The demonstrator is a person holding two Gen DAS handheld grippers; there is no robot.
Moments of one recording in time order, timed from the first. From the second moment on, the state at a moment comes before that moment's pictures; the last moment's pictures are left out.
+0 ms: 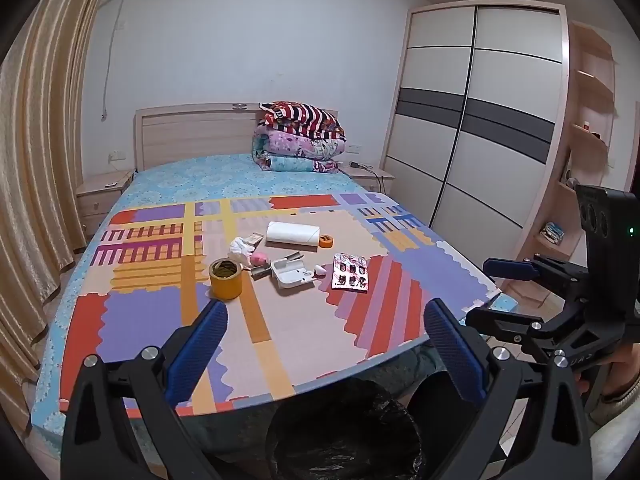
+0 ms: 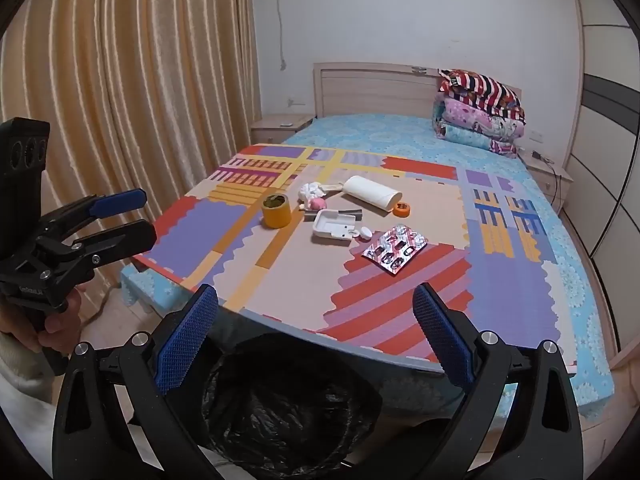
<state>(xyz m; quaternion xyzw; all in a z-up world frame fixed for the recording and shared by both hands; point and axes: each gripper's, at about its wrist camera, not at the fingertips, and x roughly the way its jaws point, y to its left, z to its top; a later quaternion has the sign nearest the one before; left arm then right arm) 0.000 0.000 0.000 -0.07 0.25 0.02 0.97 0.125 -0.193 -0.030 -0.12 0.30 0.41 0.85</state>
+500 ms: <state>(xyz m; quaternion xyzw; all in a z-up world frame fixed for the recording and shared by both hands) 0.001 0.000 -0.003 -0.08 0.25 0.02 0.96 0.124 -0.193 -0.030 -0.12 0.30 0.42 0.85</state>
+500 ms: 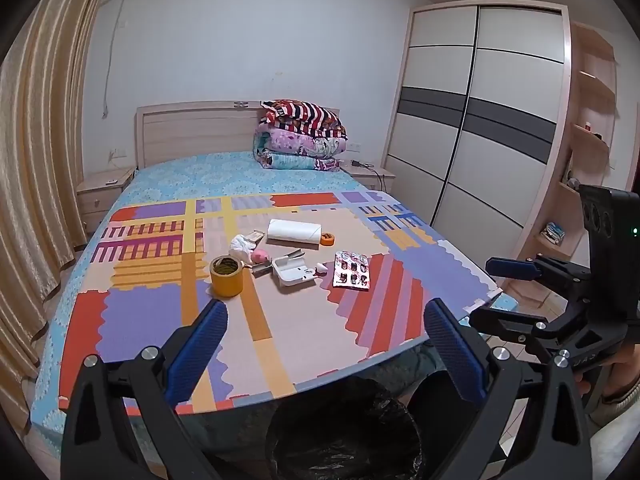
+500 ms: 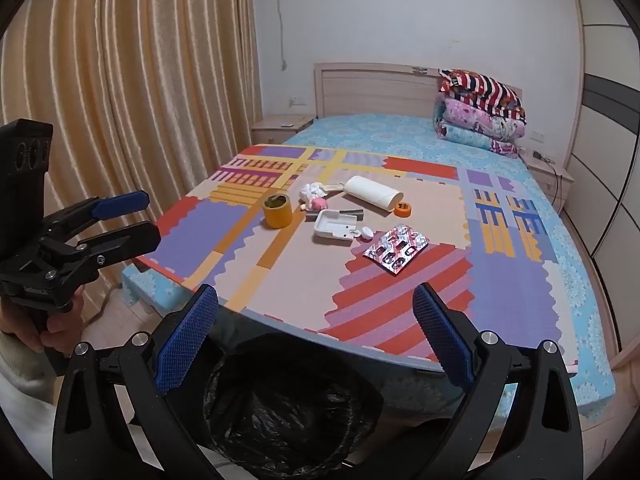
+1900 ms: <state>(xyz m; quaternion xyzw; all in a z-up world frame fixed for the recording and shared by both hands) 0.002 0.001 -0.004 -0.08 0.26 0.02 0.96 0.119 -0.189 -0.028 -0.12 0.30 0.42 0.85</state>
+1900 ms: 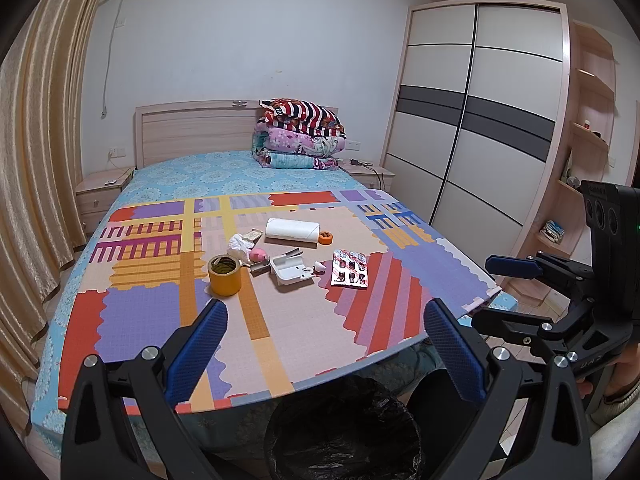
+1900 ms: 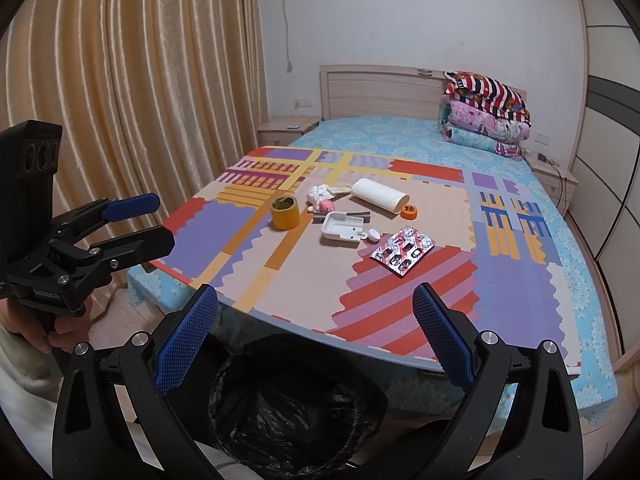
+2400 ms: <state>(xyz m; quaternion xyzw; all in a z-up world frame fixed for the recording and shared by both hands) 0.002 0.000 -0.004 -0.08 0.26 0.02 0.96 0.119 -0.189 -0.028 -0.11 0.30 0.42 0.85</state>
